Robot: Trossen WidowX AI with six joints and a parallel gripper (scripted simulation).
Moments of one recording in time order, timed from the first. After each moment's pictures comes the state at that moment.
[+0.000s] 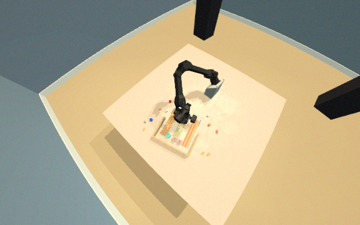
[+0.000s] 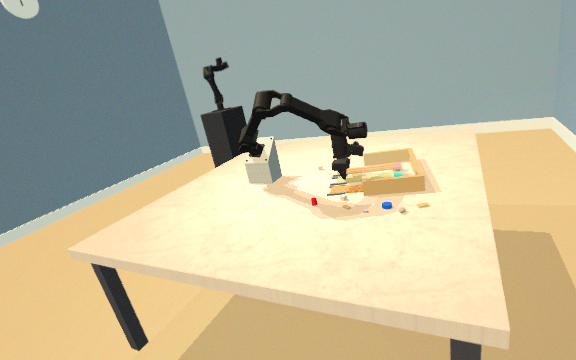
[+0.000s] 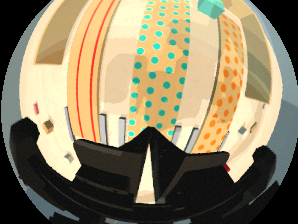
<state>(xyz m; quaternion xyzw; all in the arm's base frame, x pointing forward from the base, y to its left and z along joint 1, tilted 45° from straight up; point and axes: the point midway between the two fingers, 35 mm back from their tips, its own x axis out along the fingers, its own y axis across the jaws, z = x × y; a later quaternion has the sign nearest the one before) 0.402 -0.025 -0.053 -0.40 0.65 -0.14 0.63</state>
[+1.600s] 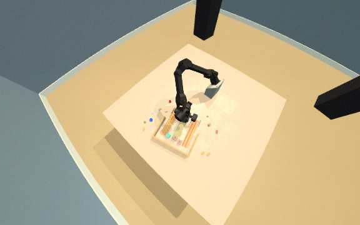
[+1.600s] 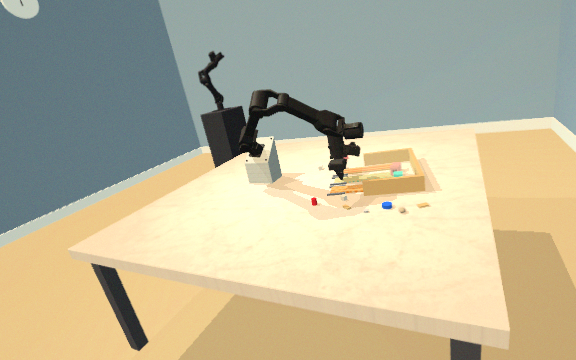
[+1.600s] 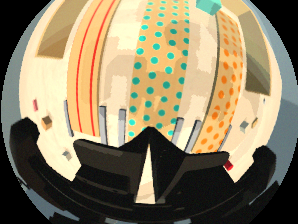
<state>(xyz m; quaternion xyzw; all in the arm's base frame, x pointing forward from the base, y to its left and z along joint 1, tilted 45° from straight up) 0.391 -0.028 -0.052 -0.40 0.65 -0.14 0.63</state>
